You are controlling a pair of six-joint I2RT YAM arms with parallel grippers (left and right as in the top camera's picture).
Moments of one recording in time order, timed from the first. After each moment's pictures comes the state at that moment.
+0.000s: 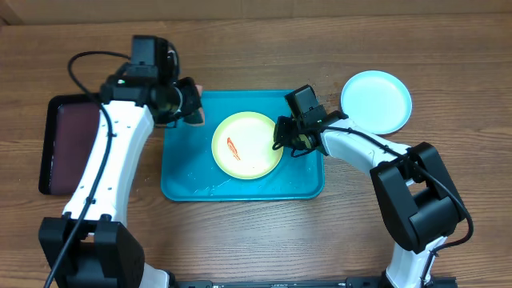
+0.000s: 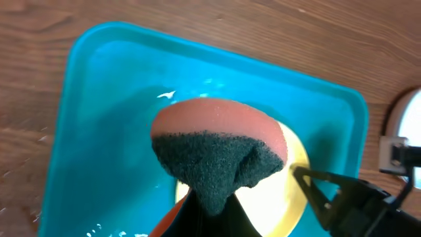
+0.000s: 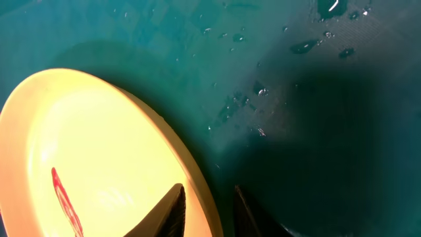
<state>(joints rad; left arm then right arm) -0.10 1.67 1.47 -0.89 0.18 -0.41 0.48 1.97 1.19 -0.32 -0.19 0.67</state>
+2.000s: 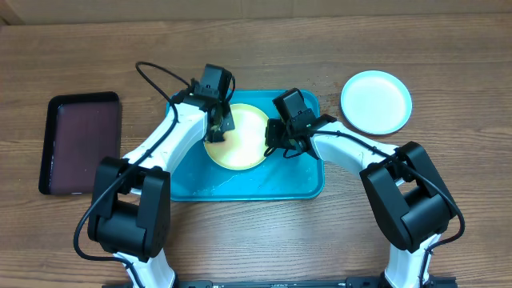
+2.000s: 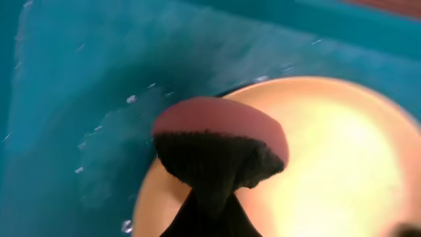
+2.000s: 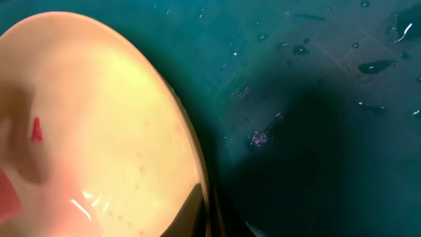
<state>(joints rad) -0.30 1.90 1.32 -0.65 -0.12 -0.52 0.54 2.00 1.20 -0.27 -0.12 0.63</state>
